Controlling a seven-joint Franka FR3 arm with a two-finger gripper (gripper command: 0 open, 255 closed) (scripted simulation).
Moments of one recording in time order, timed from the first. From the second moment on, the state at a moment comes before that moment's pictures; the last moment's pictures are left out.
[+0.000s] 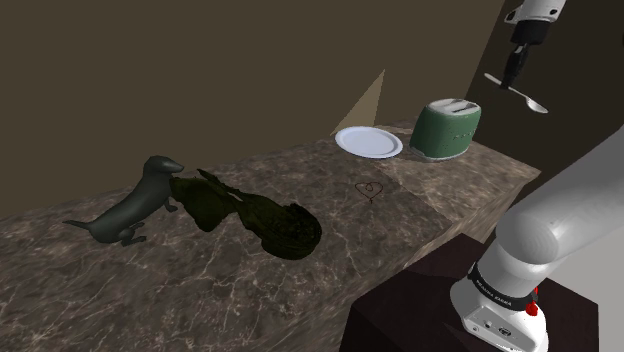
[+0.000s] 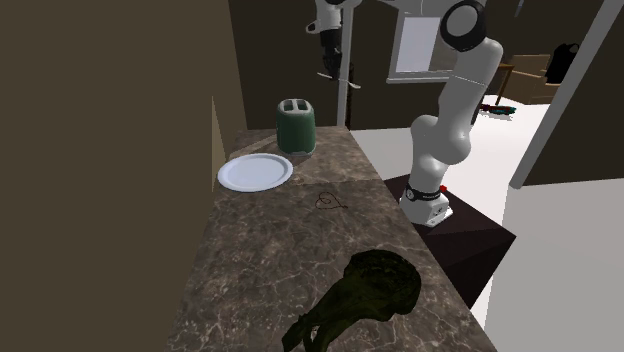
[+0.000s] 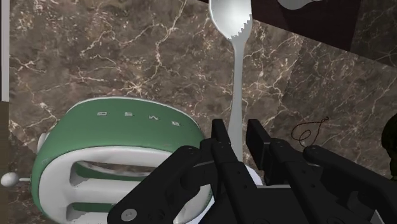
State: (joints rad) arm -0.29 -0.24 -0.68 -1.70 -0.08 1.32 -0.92
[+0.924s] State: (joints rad) arm -0.31 -0.35 -0.64 -1.91 -0.12 1.43 -0.87
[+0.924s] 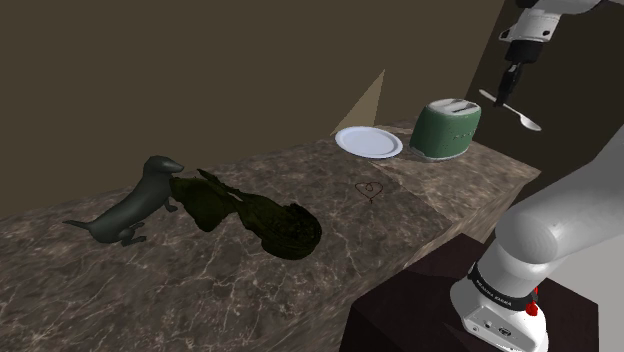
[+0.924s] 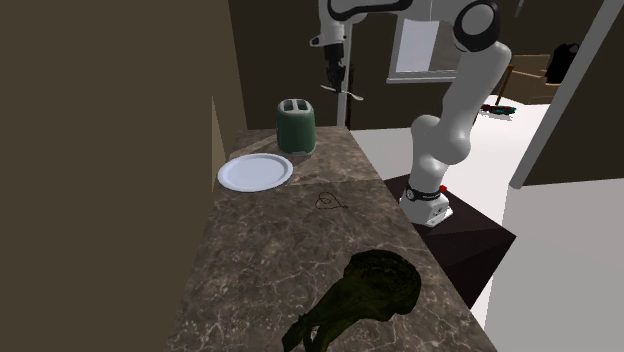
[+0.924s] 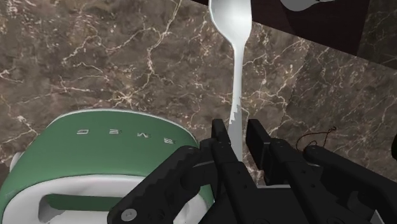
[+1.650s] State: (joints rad) arm -0.32 -0.37 -0.66 -2.06 -0.14 1.57 -0.87
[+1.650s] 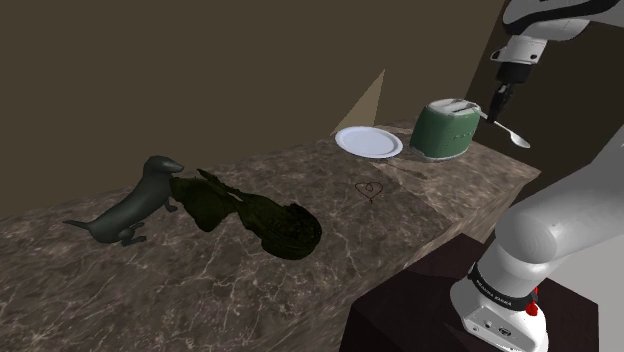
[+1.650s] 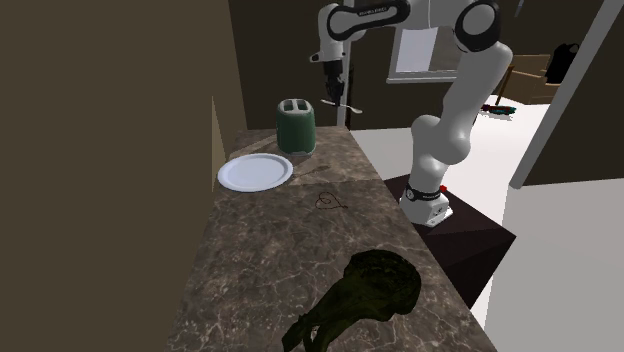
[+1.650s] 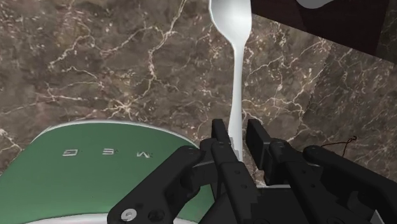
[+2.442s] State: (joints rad) arm -0.32 -0.35 -0.68 -2.21 -0.14 1.74 -0.89
